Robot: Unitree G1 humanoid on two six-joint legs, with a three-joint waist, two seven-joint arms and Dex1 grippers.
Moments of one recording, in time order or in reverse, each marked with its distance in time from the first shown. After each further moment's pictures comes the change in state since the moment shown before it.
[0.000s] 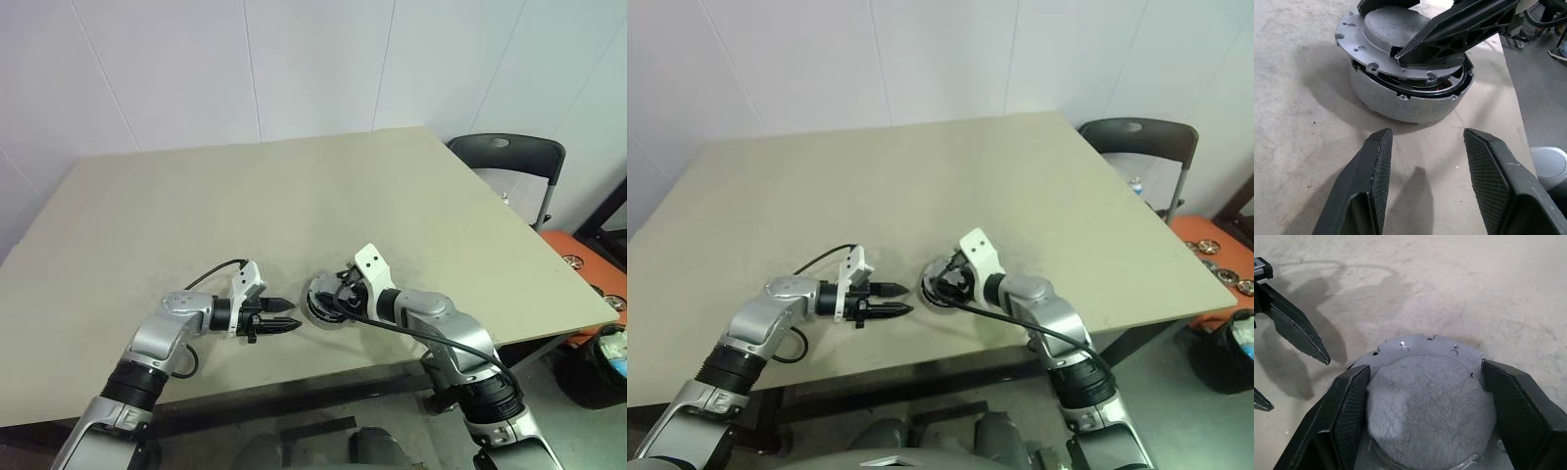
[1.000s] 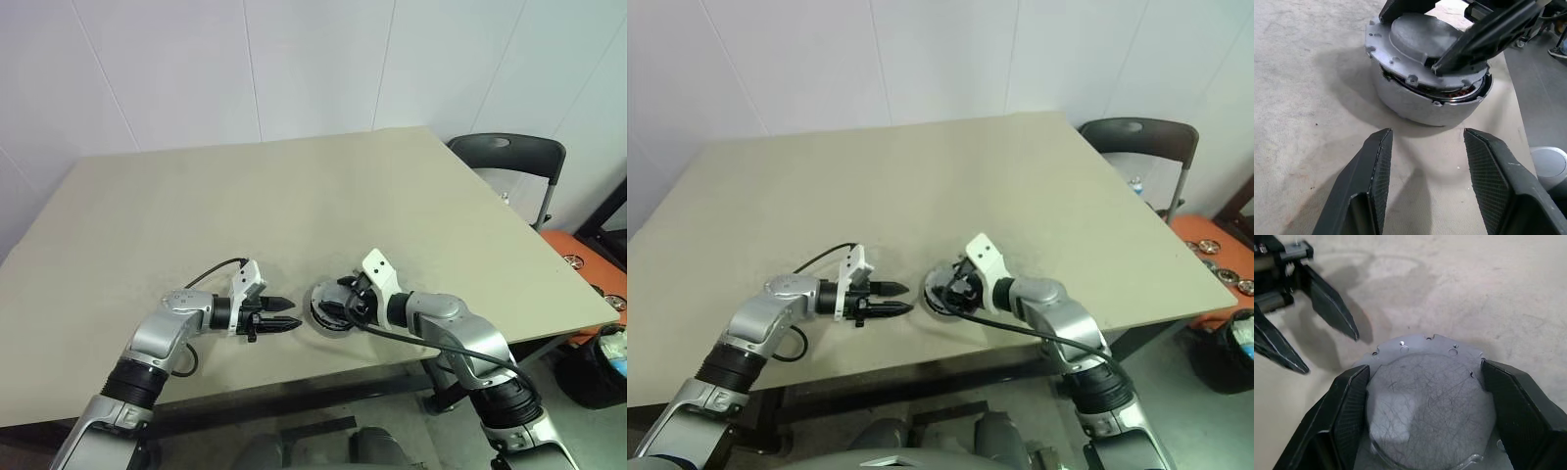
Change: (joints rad) left arm -0.008 0.002 -0.001 0.000 0.000 0.004 -0.004; right arm 0.024 -0.085 -0.001 -0.034 0.061 -0.014 0.113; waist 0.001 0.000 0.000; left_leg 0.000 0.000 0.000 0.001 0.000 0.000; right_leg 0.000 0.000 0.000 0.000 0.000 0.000
